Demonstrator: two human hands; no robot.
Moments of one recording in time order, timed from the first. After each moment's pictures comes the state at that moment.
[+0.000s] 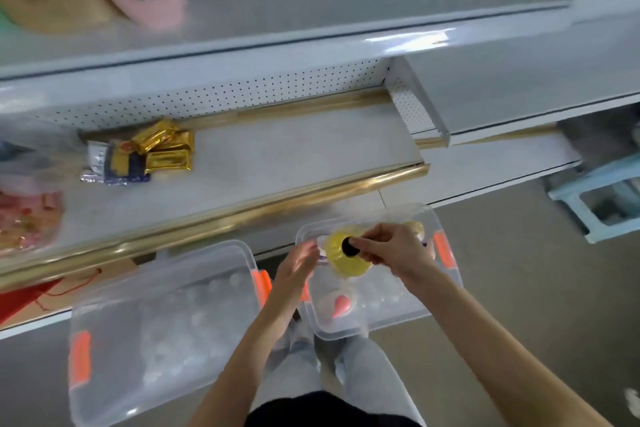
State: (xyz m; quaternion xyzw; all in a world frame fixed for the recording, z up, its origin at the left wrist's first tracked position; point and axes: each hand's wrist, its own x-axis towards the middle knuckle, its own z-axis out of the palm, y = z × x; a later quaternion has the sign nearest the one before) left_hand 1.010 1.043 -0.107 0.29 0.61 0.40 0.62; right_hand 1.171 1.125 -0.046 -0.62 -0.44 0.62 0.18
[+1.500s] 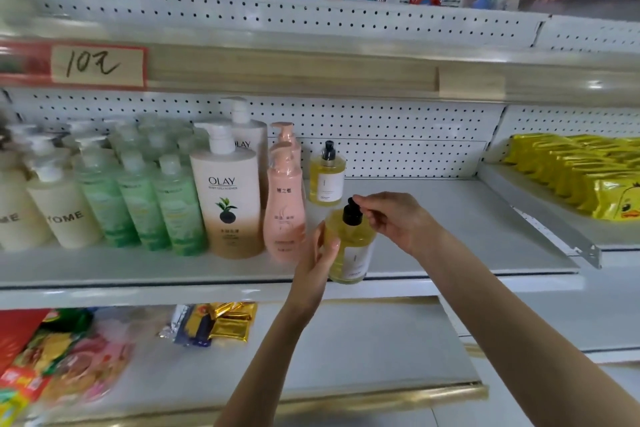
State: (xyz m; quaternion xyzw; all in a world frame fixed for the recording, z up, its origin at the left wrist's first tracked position) left_hand 0.903 1.199 0.130 0.47 0.48 0.66 0.35; right_hand 1.014 1.305 0.222 -0.42 -0.53 0.66 0.33
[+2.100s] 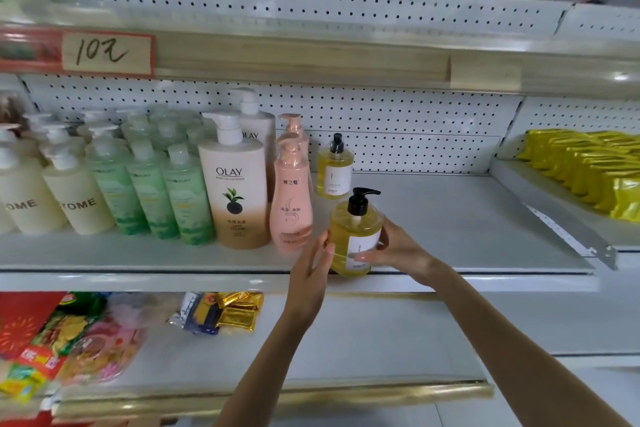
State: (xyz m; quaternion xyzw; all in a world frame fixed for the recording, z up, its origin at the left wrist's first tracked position) left_hand 0.901 1.191 0.104 0.42 0.57 0.64 0.30; right_hand 1.037 1.320 0.142 -0.31 -0.76 0.54 0.20
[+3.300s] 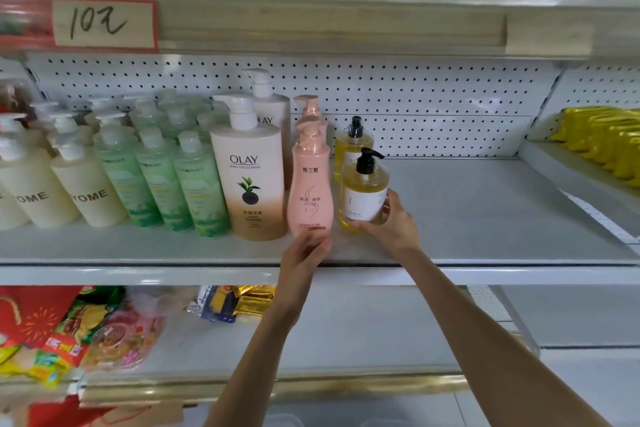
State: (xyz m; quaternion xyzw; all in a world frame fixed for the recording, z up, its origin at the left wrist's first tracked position) left_hand 0.853 1.182 0.093 0.38 0.55 0.67 0.32; right_hand 0.973 1.341 0.101 -0.47 -0.75 0.32 0.33
